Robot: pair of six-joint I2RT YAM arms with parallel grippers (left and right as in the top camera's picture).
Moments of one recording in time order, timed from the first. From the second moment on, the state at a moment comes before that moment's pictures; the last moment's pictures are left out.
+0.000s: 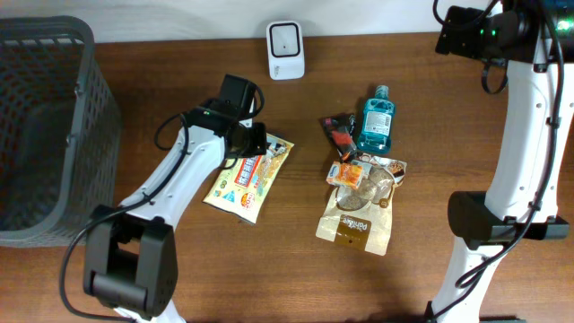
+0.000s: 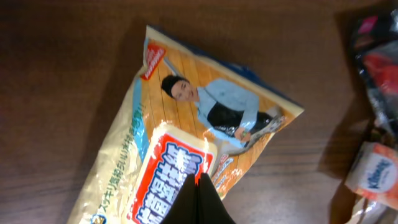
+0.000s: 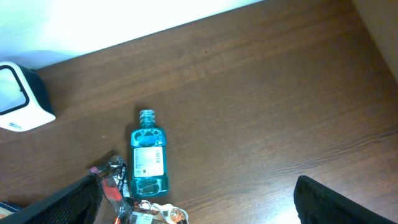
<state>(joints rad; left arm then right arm) -0.34 1.85 1.41 -0.74 0.05 -0.34 -0.02 2.15 2.90 -1.69 0.19 0.26</state>
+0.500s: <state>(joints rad) -0.35 2.00 1.37 -0.70 0.04 -0.34 -0.02 2.15 2.90 -1.69 0.20 0.26</state>
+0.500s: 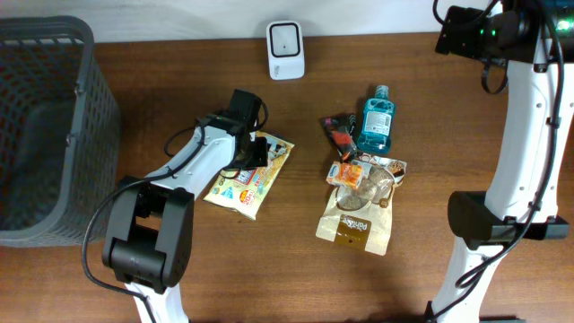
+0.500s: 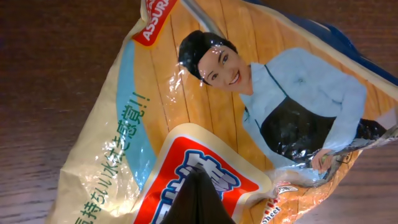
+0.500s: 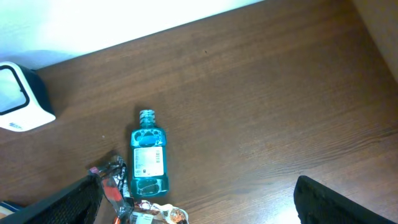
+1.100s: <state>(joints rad) -0.35 1.79 1.20 -0.84 0.08 -0.36 -0.02 2.15 2.90 -1.69 0.20 0.26</state>
